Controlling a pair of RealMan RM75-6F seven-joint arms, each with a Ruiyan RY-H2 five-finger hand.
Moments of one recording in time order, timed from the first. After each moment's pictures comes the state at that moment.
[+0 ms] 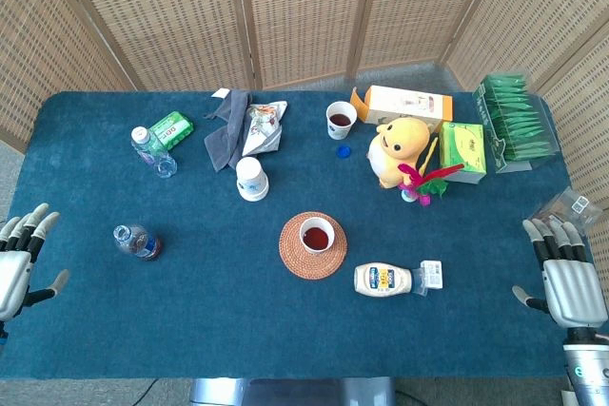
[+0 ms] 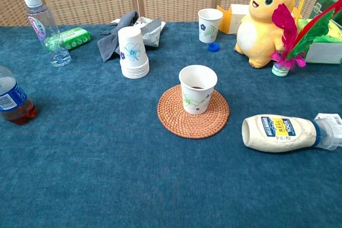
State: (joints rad) left arm -0.11 -1.08 -0.03 -1.63 1.47 1.42 -0.05; right arm 0.10 -1.15 0.07 -1.56 -1.46 1.44 -0.09
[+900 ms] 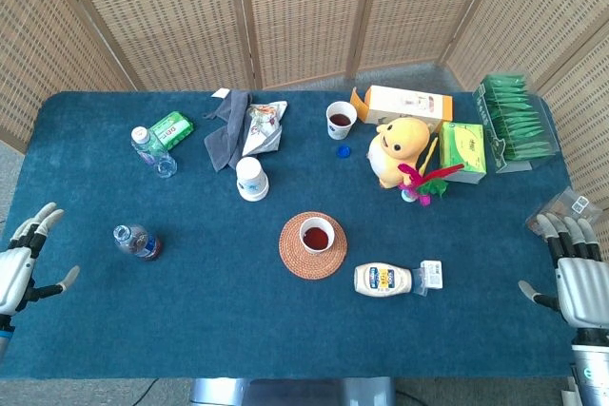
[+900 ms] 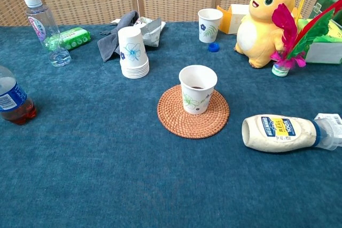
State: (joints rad) left arm -0.13 -1.16 -0.03 -1.48 1.49 1.36 -0.45; right arm 0.08 -1.14 0.10 -1.58 -1.46 1.49 -0.03
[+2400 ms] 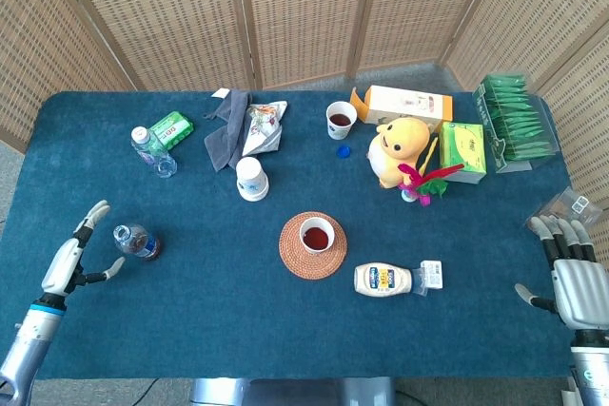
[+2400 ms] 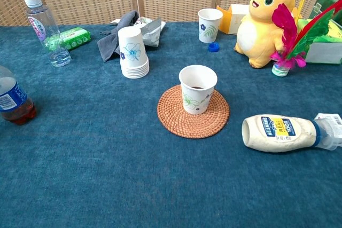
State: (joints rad) left arm -0.25 -1.60 0.00 -0.80 1.59 1.36 -1.03; right arm 0.08 -1.12 0.08 -1.59 -1.47 1.47 0.00
